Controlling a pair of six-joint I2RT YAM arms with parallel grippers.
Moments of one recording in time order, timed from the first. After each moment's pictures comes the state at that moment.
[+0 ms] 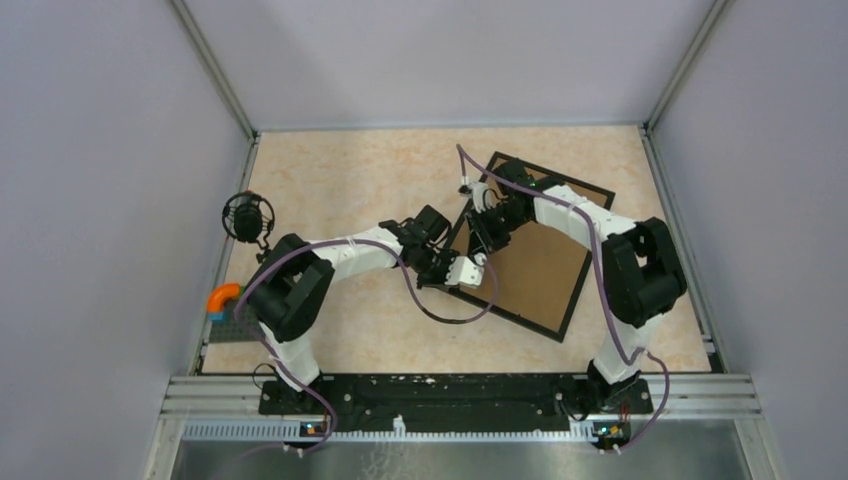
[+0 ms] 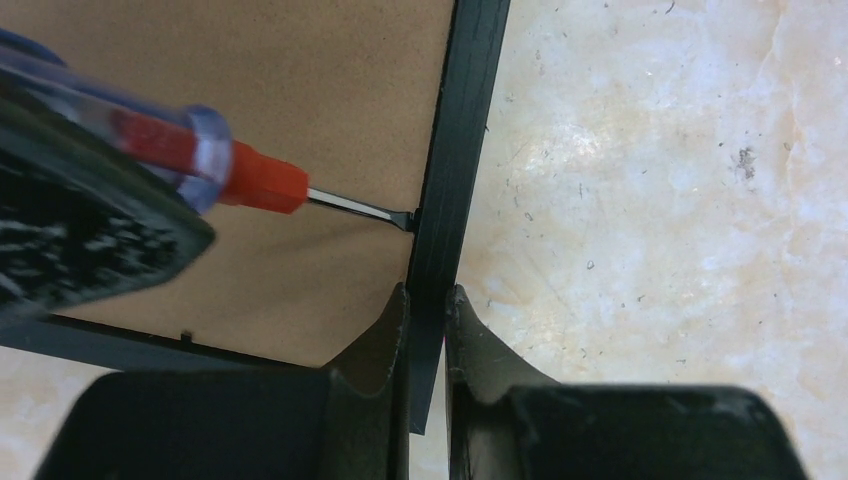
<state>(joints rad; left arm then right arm) -0.74 1.82 1.14 -0.50 0.51 1.02 0.51 1.76 1.29 -0.68 -0.63 -0.06</state>
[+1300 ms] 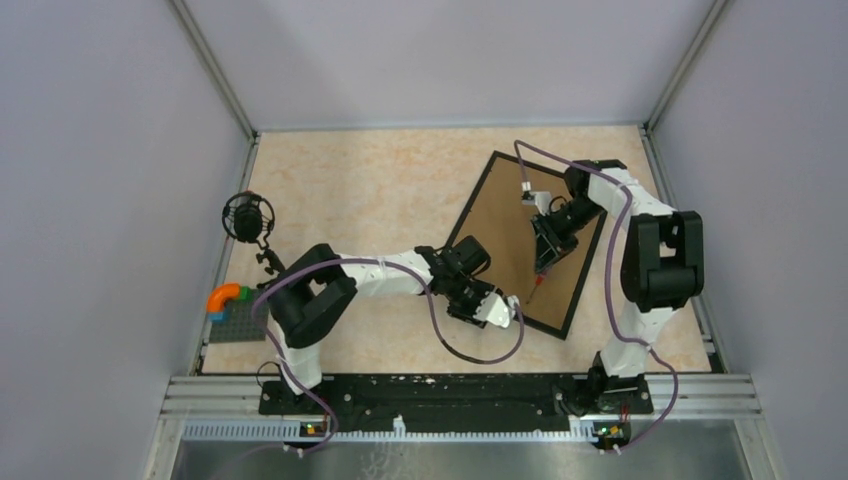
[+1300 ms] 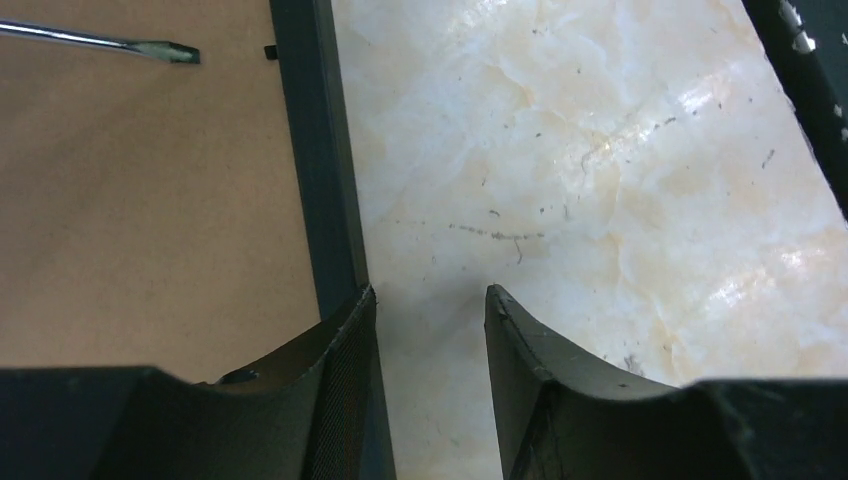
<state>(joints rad) -0.97 1.83 1.13 -0.39 0.53 1.06 0.10 1.84 1.37 -1.25 -0.62 -0.54</state>
